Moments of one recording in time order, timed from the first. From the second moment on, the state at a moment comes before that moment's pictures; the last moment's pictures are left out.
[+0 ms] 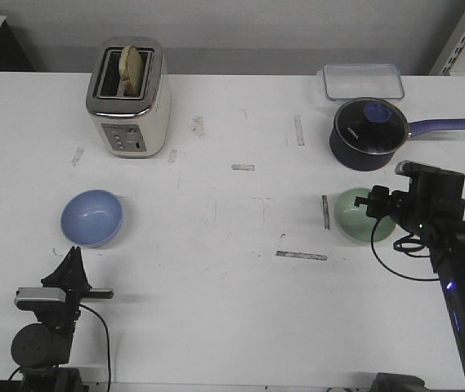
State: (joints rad) left arm -0.05 0.01 0.03 0.15 -0.07 0.04; right arm -0.10 1.29 1.16 -0.68 -0.21 0.19
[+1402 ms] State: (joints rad) left arm -0.05 0.01 0.03 0.15 -0.07 0.04; right arm -0.28 1.65 1.25 -0.82 -0.32 0.06
